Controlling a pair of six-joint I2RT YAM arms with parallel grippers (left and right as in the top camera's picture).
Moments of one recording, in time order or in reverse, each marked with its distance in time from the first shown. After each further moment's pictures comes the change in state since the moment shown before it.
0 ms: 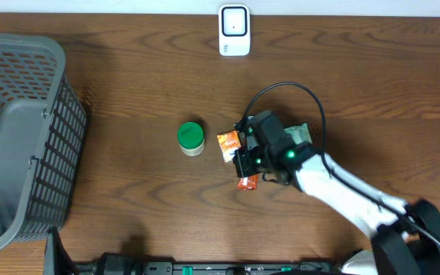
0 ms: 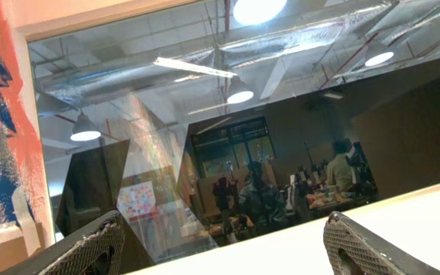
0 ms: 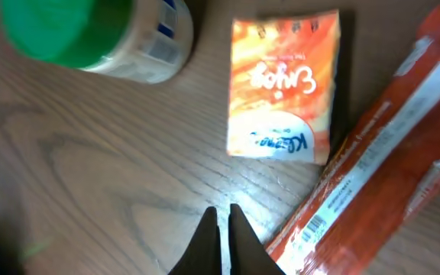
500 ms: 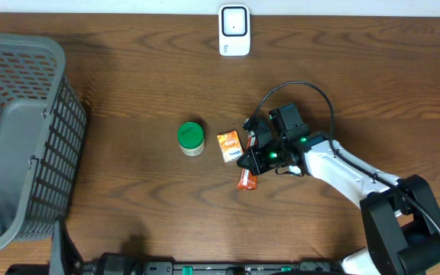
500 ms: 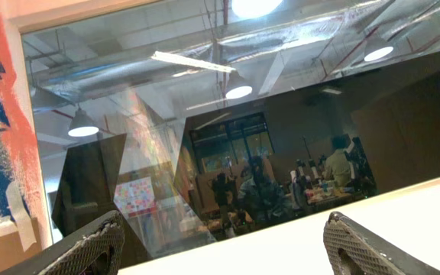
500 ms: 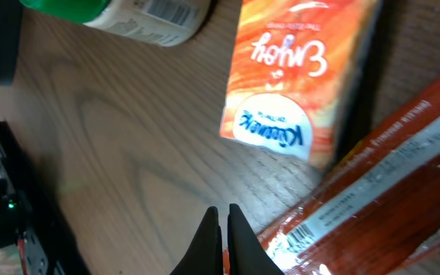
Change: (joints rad) left arm 0.000 0.000 -0.045 0.029 0.000 0.000; right arm -0.167 0.097 -0.017 0.014 -0.319 -0.244
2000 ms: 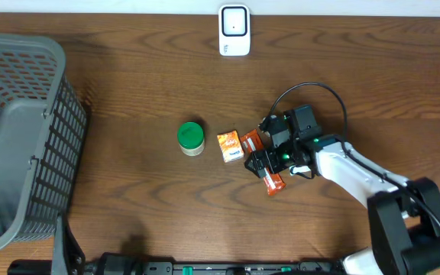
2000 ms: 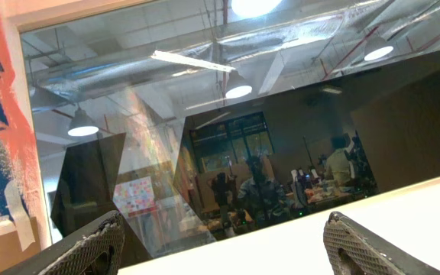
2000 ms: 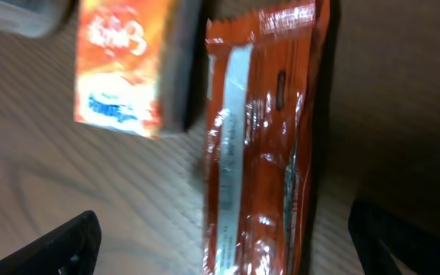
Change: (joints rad) left arm 0.000 0.000 -0.014 0.014 0.000 0.000; right arm -0.080 -0.010 -0.042 -0.021 0.212 -0.142
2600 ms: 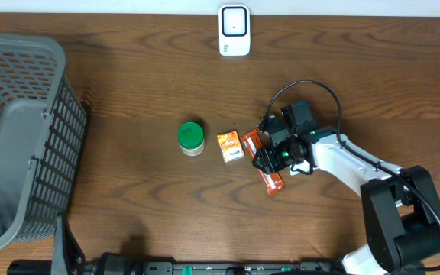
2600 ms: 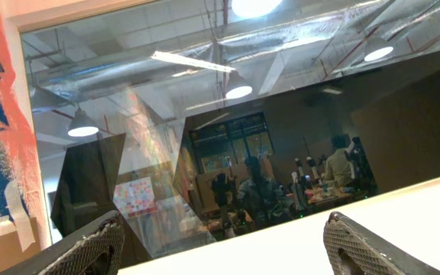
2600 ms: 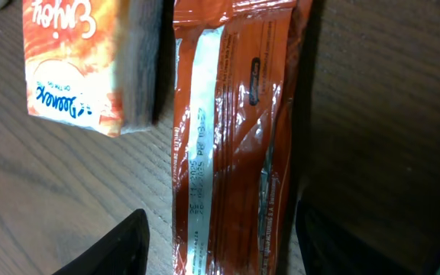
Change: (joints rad) left arm 0.000 0.000 0.000 0.001 0.000 0.000; right arm -0.009 0.063 0.061 -0.091 0.040 -0.039
